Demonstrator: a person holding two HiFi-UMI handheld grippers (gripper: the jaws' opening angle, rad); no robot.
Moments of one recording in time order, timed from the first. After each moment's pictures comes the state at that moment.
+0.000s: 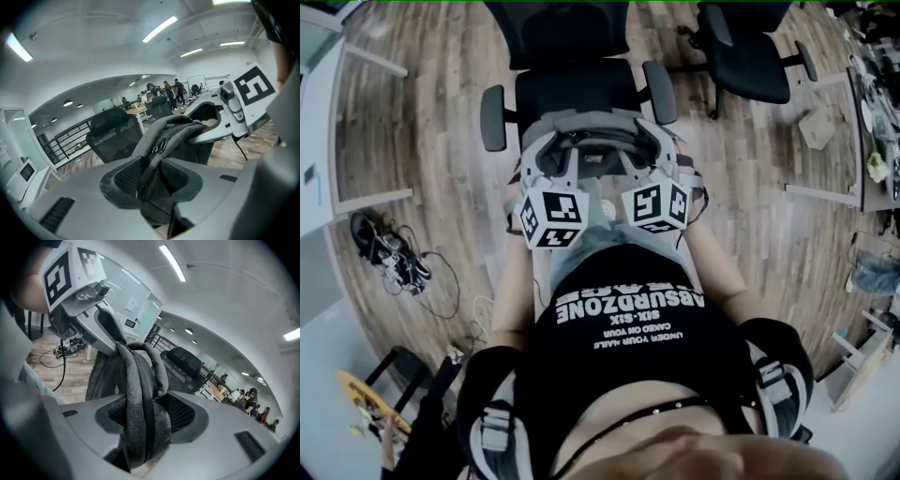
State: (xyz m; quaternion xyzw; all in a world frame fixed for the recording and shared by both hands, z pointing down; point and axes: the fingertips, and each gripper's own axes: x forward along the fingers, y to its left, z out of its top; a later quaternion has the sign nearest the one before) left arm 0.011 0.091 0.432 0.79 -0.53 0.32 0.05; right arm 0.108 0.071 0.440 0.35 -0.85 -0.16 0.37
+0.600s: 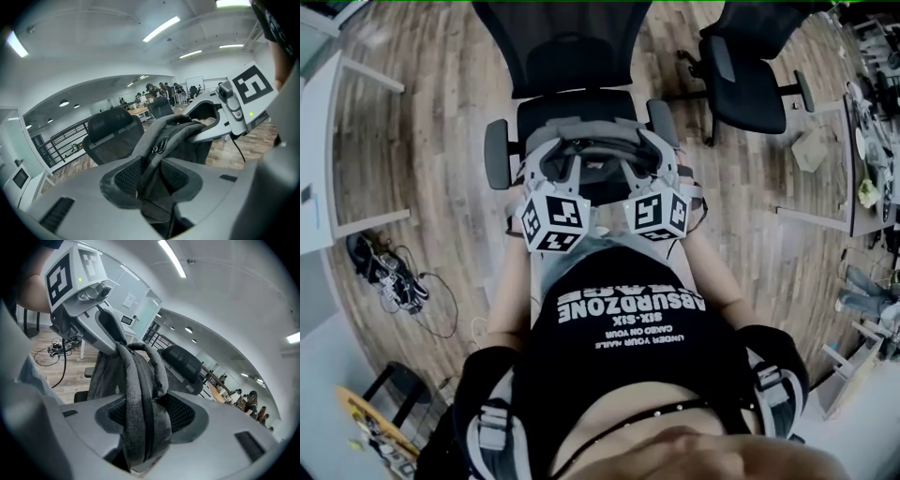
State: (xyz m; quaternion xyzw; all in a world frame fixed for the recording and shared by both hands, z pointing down) left arm -0.020 -0.018 0.428 0.80 -0.51 0.32 0.05; right arm 0.078 -0.036 0.433 0.35 -0.84 -0.16 0.38
